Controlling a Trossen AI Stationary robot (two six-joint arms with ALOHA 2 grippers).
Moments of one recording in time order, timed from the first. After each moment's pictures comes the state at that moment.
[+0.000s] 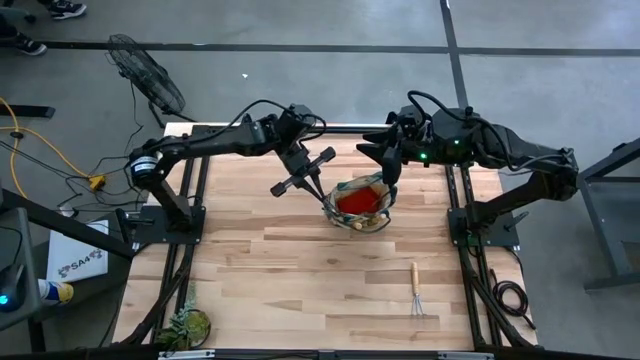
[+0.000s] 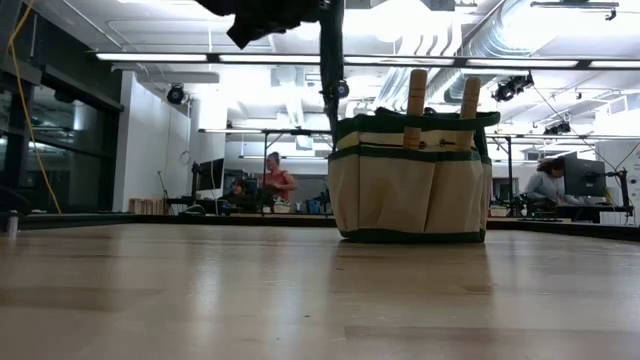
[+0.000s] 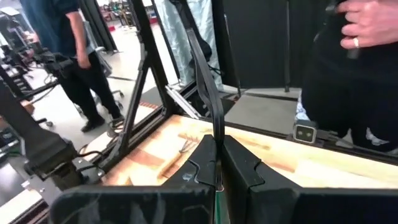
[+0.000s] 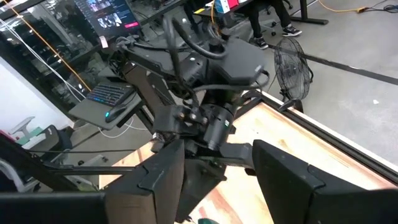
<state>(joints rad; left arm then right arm) 0.36 1.65 1.43 -0.28 1.22 0.78 -0.01 1.28 1.65 -0.63 0.26 0.53</state>
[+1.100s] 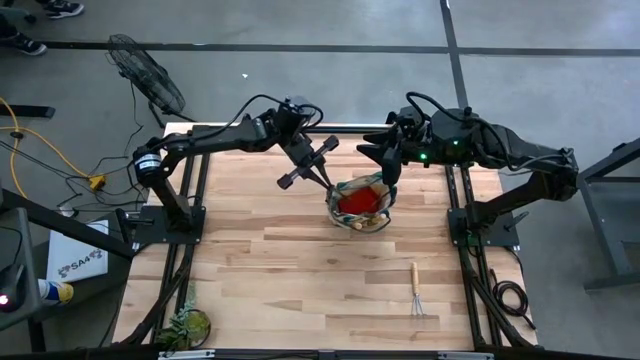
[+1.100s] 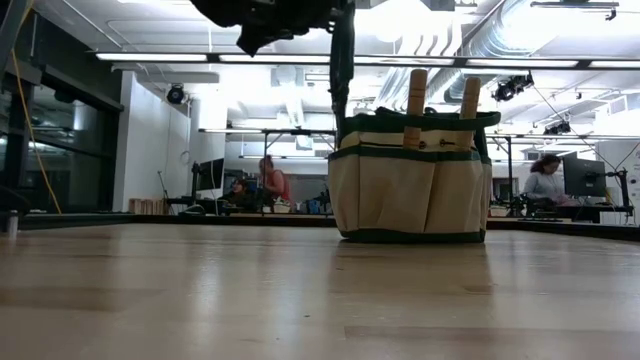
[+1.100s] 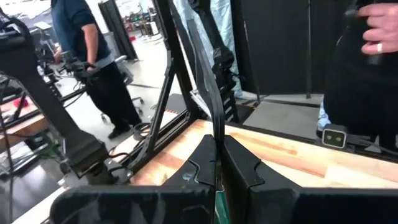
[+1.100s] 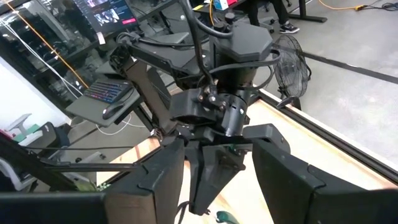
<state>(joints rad) 0.40 1.69 1.43 -0.08 1.22 0.66 -0.01 1.28 1.65 -0.64 0.26 0.53</state>
